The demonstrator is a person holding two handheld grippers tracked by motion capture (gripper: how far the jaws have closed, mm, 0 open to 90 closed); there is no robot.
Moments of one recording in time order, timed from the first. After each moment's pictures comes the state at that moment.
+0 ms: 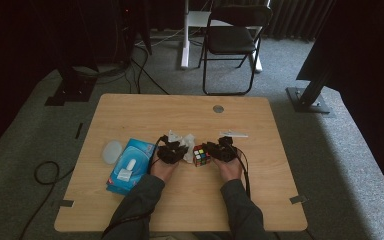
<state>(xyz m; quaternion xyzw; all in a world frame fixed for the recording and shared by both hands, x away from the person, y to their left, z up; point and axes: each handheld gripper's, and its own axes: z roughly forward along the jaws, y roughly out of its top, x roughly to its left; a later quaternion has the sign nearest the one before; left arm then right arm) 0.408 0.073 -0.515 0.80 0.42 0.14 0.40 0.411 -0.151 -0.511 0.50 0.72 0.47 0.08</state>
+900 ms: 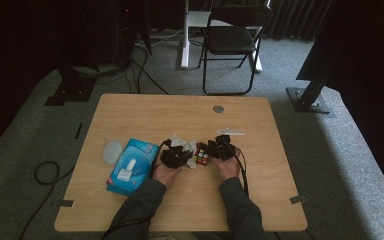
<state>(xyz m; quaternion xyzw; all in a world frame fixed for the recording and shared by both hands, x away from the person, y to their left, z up) 0.392 0.063 -0.517 0.81 0.40 0.11 0.41 0.417 -0.143 -0.509 0.51 0.72 0.45 0.10</state>
